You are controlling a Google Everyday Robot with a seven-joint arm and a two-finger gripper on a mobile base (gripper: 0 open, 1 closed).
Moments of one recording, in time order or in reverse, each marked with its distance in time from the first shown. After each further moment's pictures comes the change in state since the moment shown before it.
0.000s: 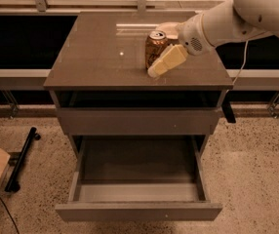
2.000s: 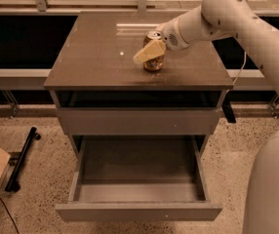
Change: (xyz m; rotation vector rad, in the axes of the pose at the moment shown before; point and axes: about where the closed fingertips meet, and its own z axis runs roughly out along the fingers) arm -0.005 -0.059 0.091 -0.001 -0.035 0.139
